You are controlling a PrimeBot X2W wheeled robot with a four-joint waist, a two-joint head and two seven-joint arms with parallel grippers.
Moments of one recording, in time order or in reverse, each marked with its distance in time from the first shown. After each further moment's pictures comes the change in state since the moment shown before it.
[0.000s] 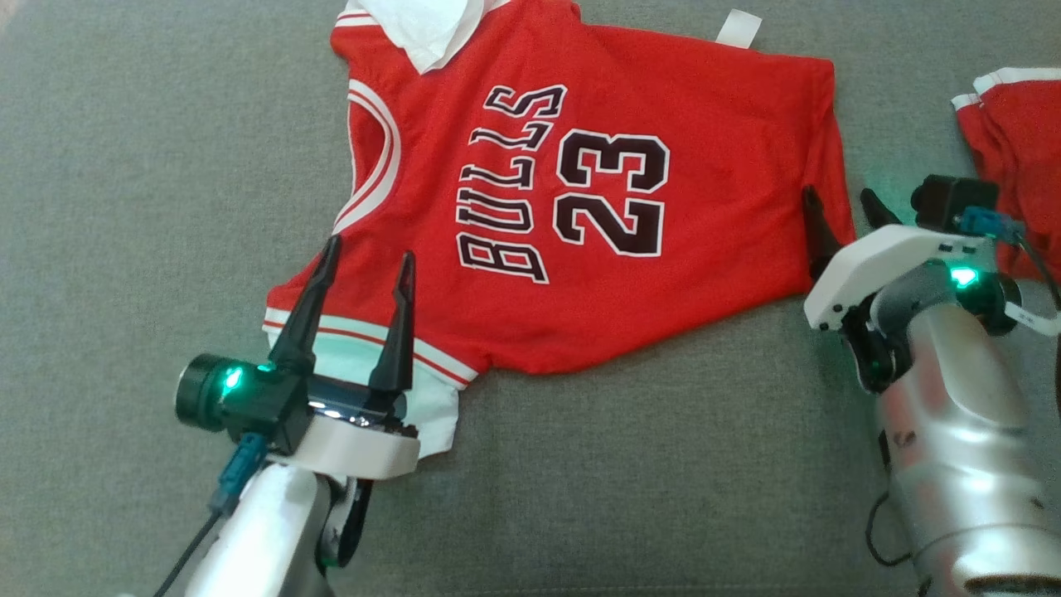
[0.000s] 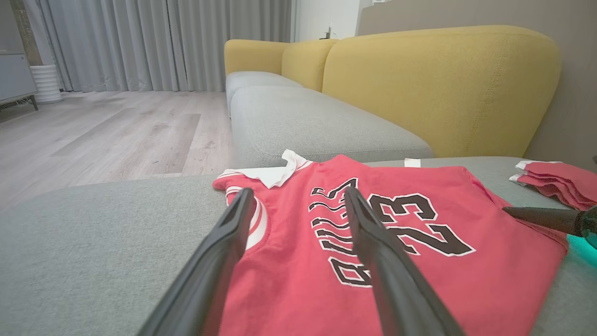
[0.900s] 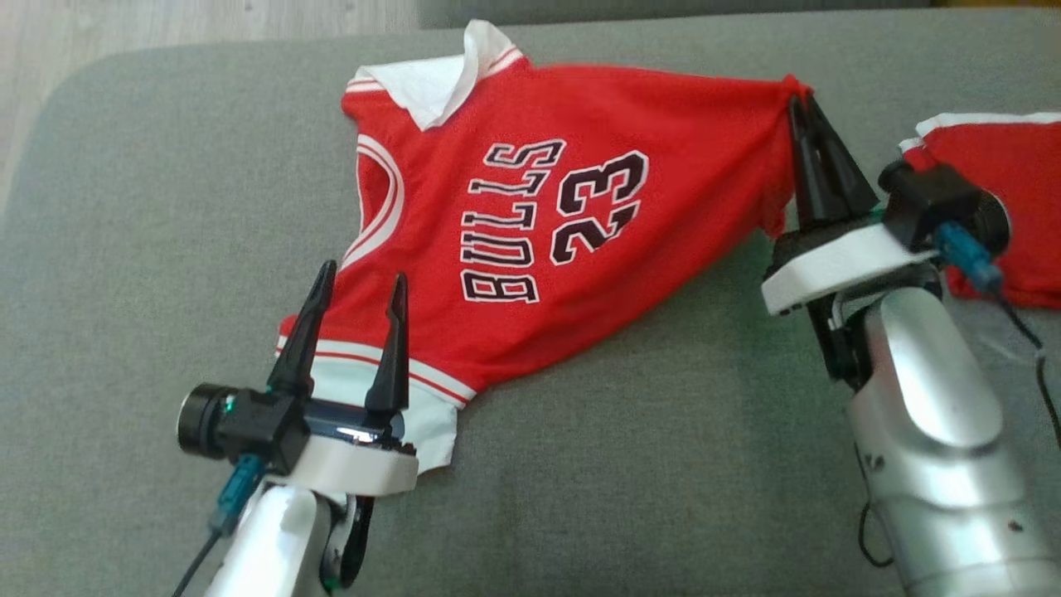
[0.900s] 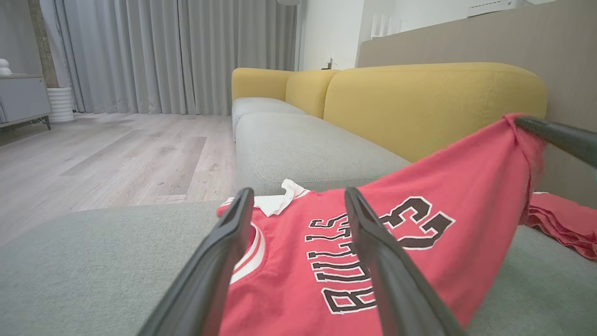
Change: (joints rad) left arm 0.059 -0.068 0.091 0.019 0.055 -0.049 0.000; right arm 0.066 -0.012 0.223 -0.294 -0.060 0.000 -0.317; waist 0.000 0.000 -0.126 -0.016
